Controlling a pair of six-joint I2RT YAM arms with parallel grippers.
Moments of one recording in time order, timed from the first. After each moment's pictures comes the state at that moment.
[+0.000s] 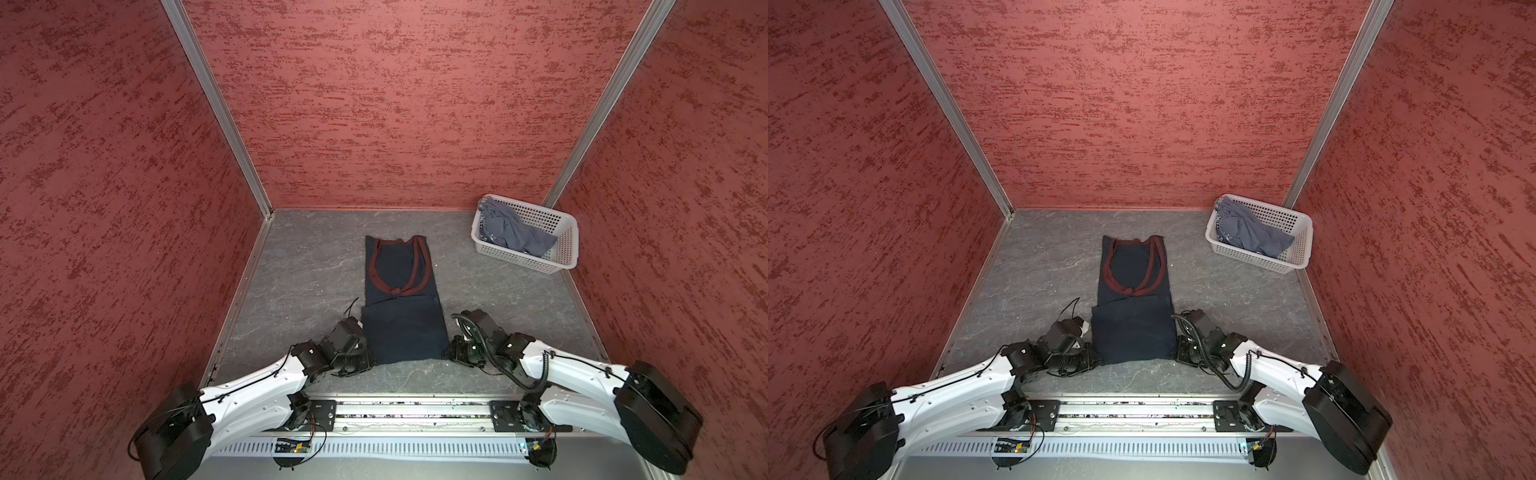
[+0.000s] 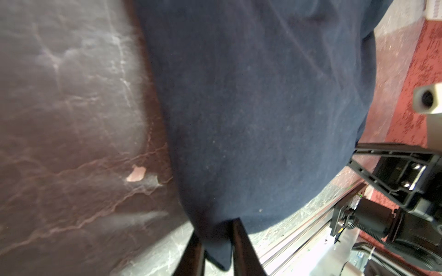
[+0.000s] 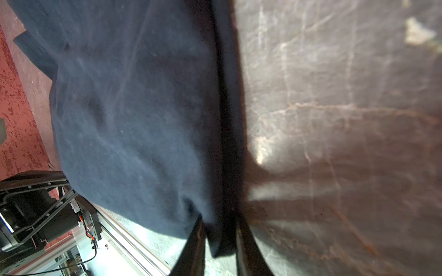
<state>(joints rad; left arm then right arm) -0.82 0.93 0.29 -0.31 0.21 -1.06 0.73 1.12 0.36 -0.24 -0.30 0.96</state>
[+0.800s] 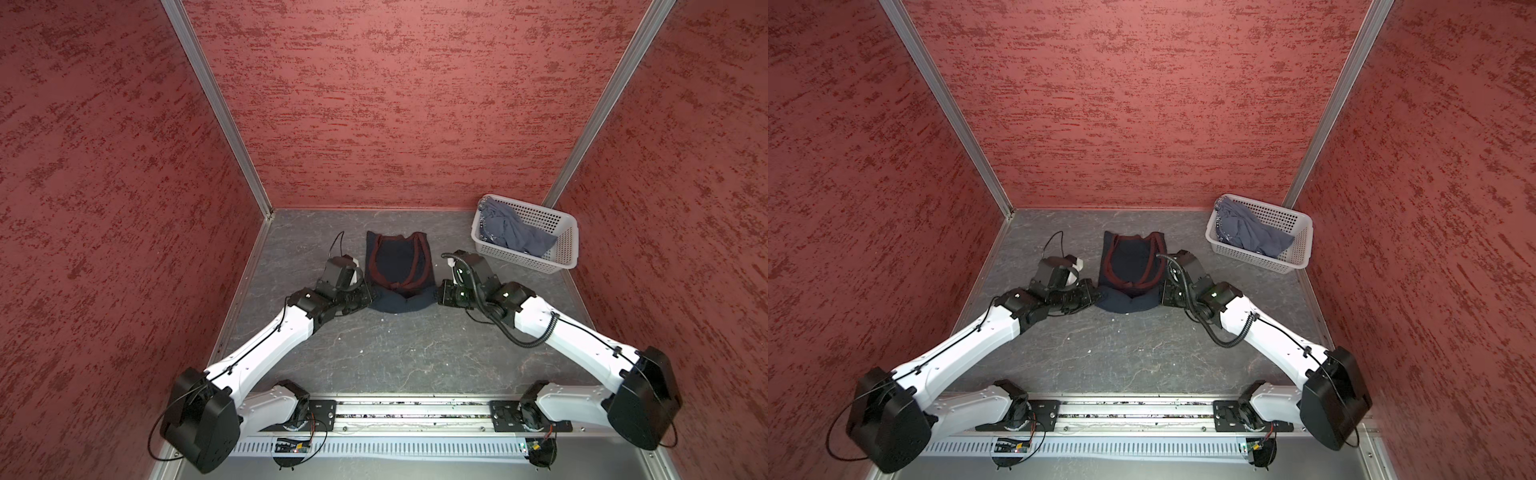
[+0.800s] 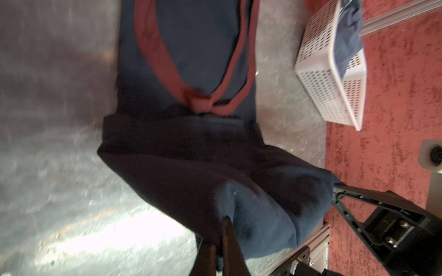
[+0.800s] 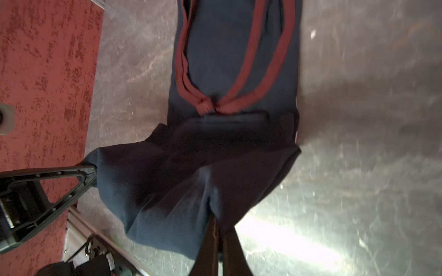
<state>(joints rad) -0.48 1.20 0.87 -0.44 0.25 -0.83 0.62 1.31 1.00 -0.47 -0.11 0.70</state>
